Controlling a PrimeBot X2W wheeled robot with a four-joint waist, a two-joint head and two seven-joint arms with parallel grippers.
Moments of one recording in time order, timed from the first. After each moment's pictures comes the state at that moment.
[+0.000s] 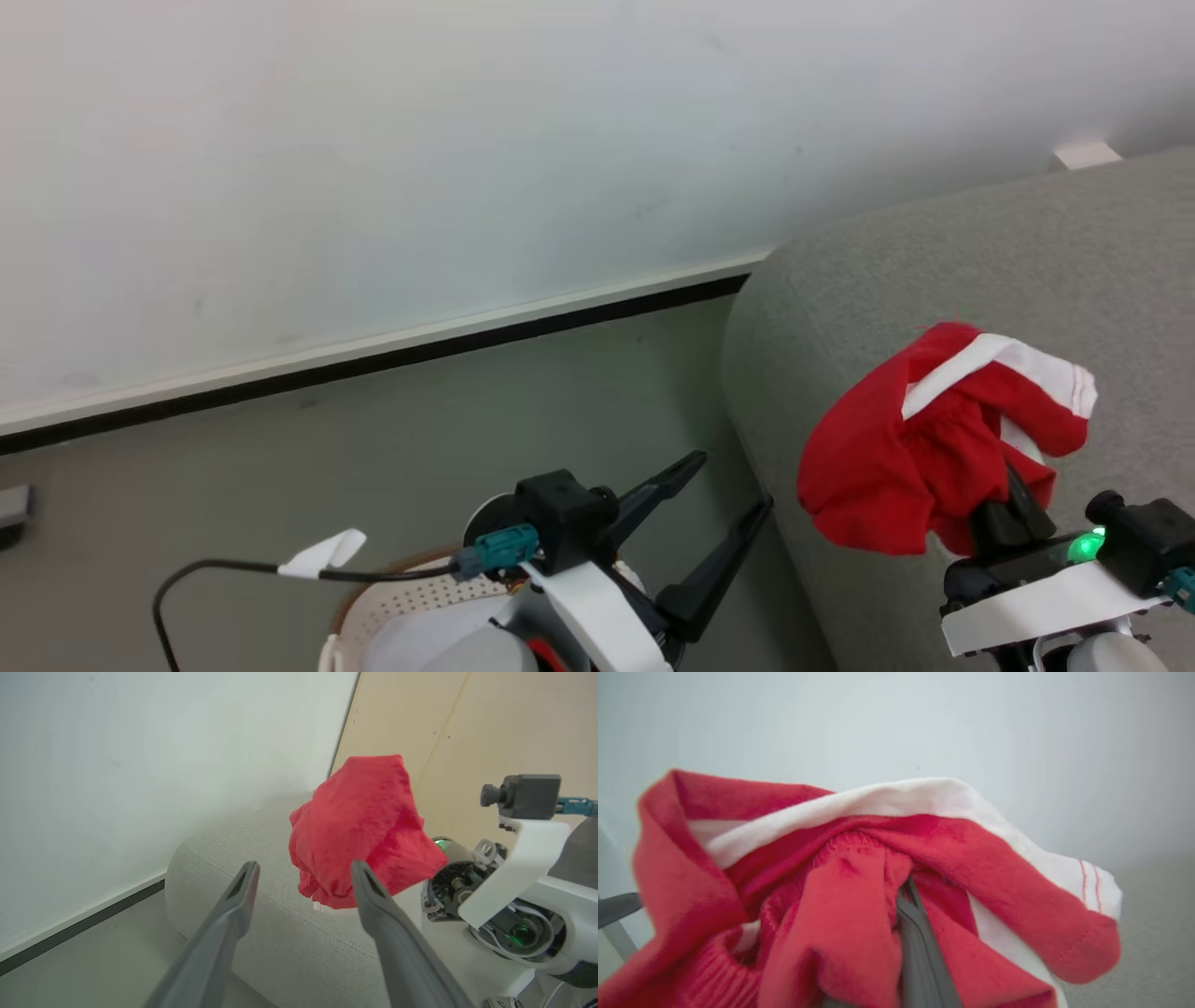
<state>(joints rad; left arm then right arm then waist) -0.45 0.22 -0.85 0.04 -0.63 0.00 -0.07 -0.22 -0.22 0.29 0.20 0.53 0.13 -0.26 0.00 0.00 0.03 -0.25</state>
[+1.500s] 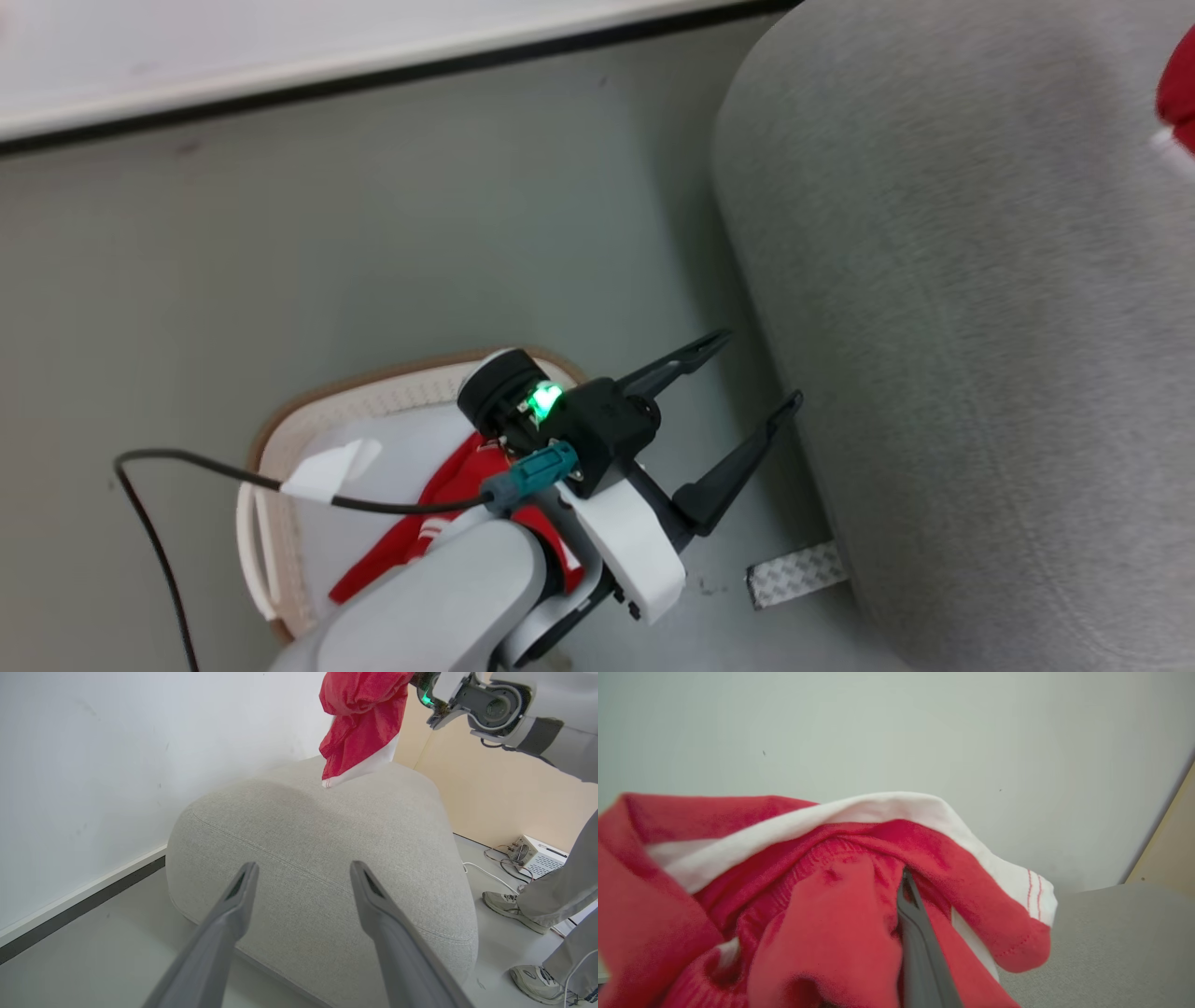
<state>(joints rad) -0.69 0.27 -0.90 0.03 -0.46 -0.01 -0.05 -0.78 -0.45 -0.01 0.39 0.55 0.13 -0.07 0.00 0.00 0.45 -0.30</state>
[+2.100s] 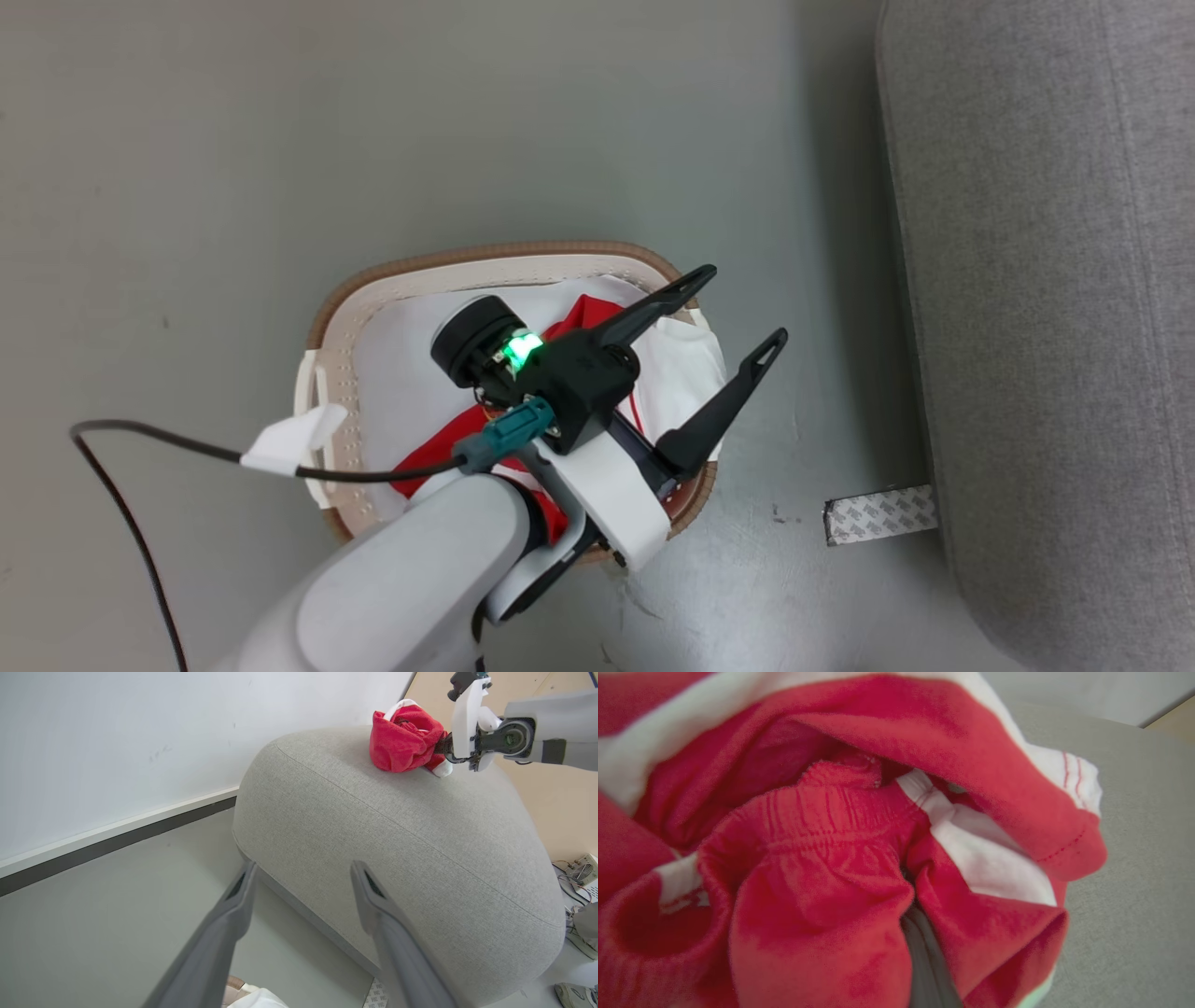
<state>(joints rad) -0.76 0.29 -0.87 0.04 -0.45 0.00 -0.07 -0.99 -0.61 0.08 0.89 0.45 0.13 0.20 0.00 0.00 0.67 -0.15</state>
